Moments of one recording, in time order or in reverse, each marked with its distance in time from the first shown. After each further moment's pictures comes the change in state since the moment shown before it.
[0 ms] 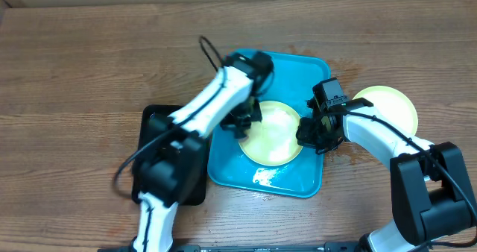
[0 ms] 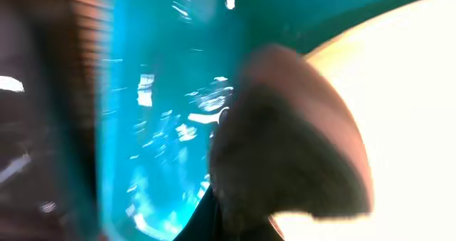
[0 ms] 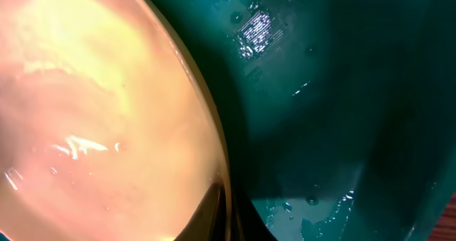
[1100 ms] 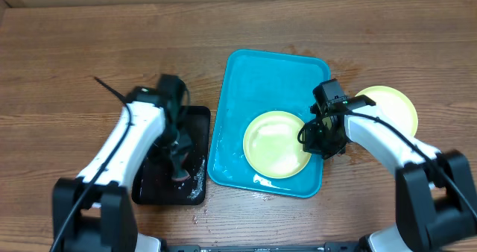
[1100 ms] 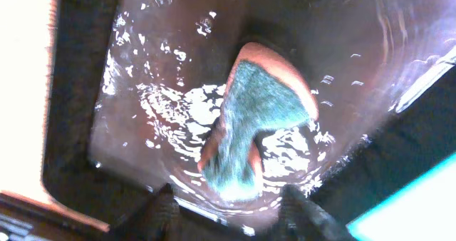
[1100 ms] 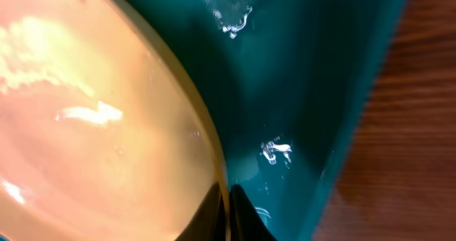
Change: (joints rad) left arm 0.393 -0.493 -0.559 0.072 -0.054 0.109; right arm 0.030 -0.069 0.048 -0.209 0.091 -0.045
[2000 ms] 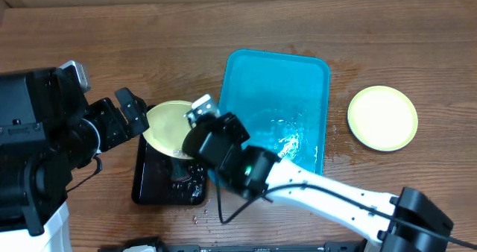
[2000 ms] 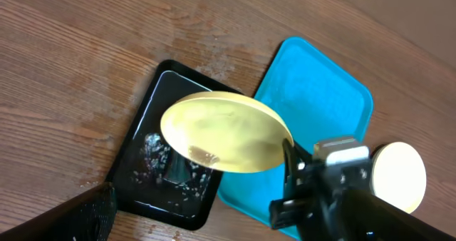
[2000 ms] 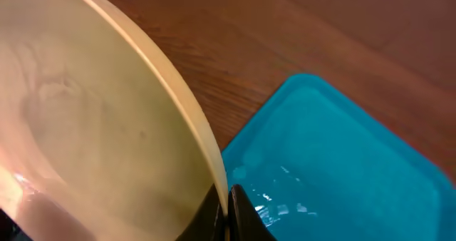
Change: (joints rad) left arm 0.242 -0.412 0.714 -0.378 0.204 0.212; right arm 0.794 0.007 0.259 0.468 0.808 -0.114
